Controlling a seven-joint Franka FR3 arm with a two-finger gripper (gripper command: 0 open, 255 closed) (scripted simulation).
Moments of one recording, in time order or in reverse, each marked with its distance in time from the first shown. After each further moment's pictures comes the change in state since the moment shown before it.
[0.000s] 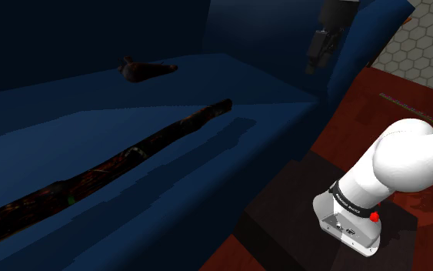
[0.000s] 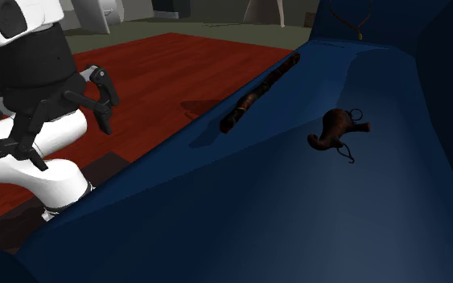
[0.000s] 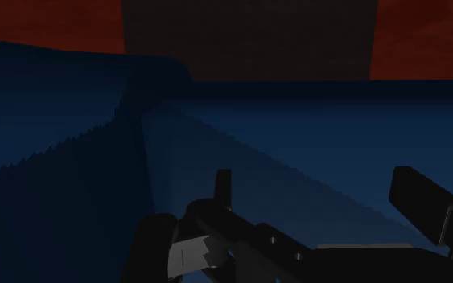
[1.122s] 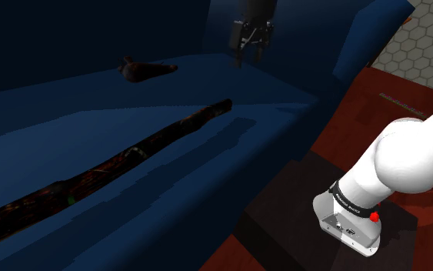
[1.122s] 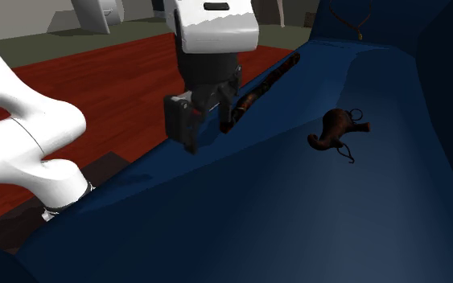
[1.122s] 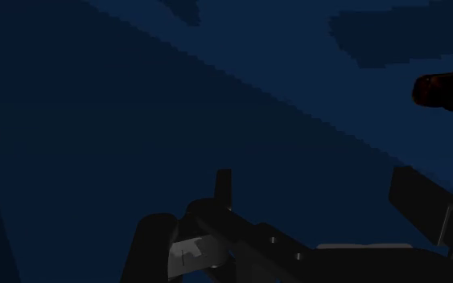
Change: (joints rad) arm 0.062 0.453 0.179 0.322 0.132 0.169 0.235
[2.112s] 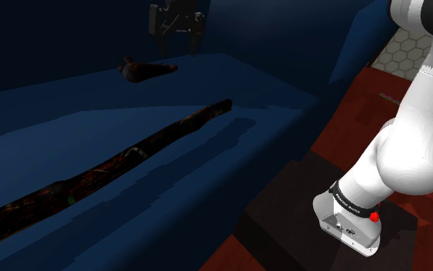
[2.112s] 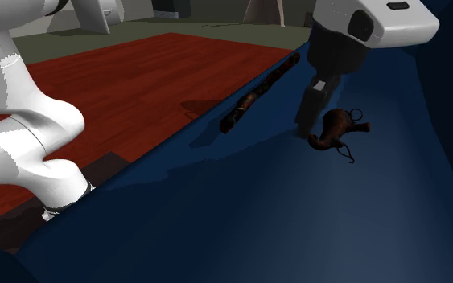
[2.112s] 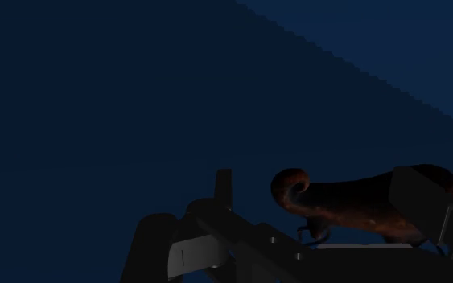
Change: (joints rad) arm 0.092 0.533 0.107 0.596 -0.061 -0.018 0.228
